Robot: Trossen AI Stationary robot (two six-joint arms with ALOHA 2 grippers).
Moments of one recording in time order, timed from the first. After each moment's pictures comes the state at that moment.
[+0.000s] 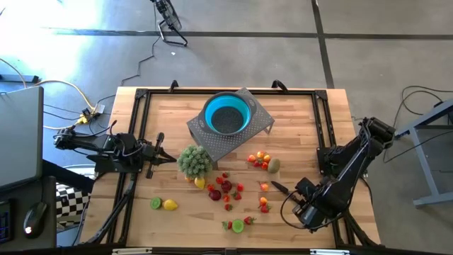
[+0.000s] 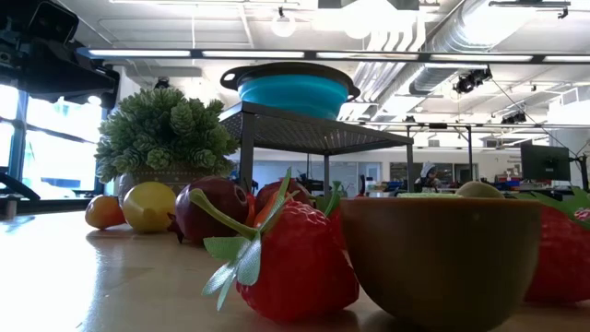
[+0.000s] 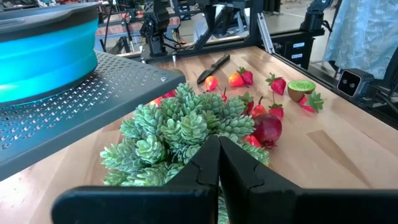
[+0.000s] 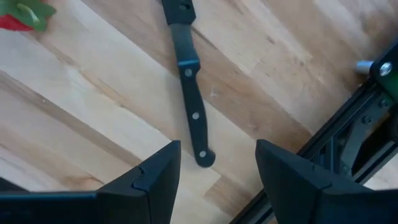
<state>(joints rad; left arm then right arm) -0.20 0.02 0.09 -0.23 -0.02 0.10 0.90 1.54 1.13 -1.23 0.03 1.80</state>
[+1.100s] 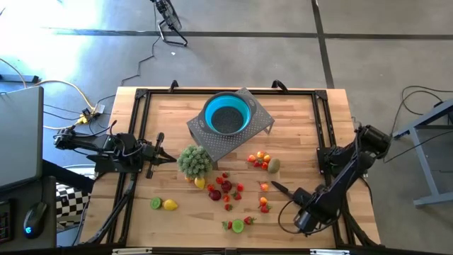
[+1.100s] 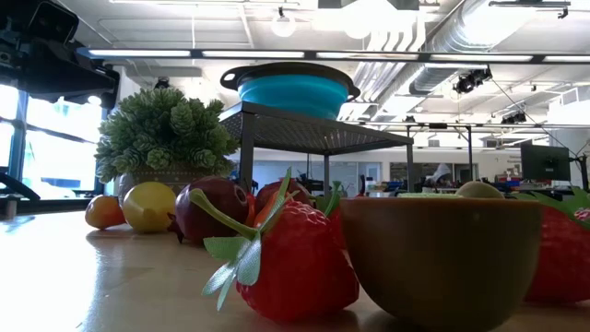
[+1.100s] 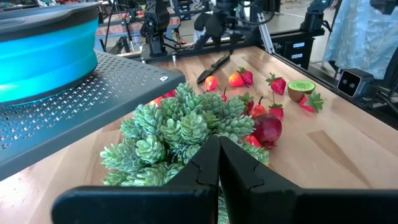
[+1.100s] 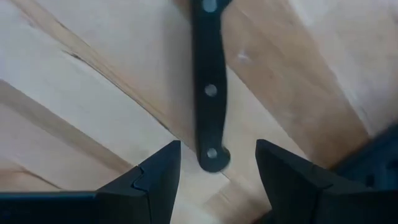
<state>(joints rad) -0.20 0.02 0.09 -0.23 -0.02 0.10 0.92 1.66 0.95 -0.92 -0.11 1.68</state>
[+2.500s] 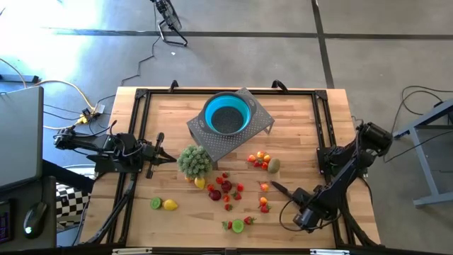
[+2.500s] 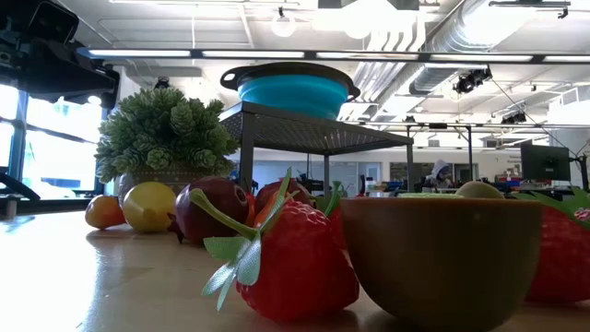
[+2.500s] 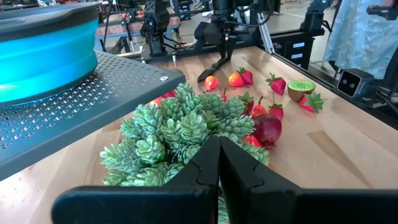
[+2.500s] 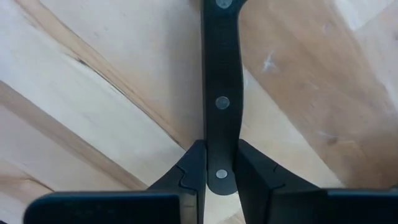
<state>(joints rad) -0.20 0.02 0.09 -0.23 -0.02 0.10 0.93 1.60 0.83 -0.75 -0.06 1.71</state>
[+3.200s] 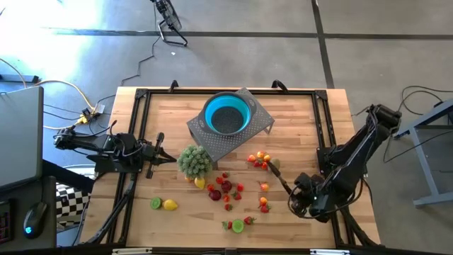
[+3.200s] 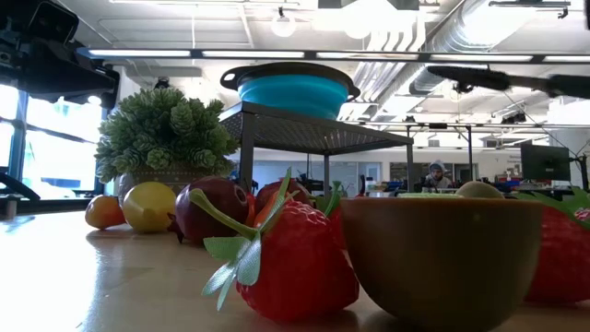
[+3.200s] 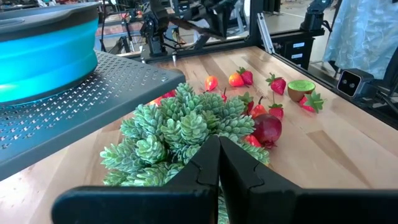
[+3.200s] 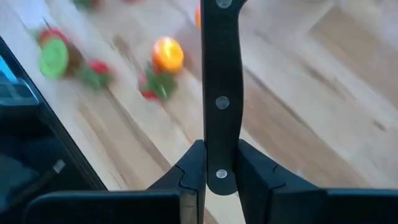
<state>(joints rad) -0.20 0.02 0.09 -0.23 -0.02 0.10 0.91 1.28 0.83 -0.76 0.37 1.72</state>
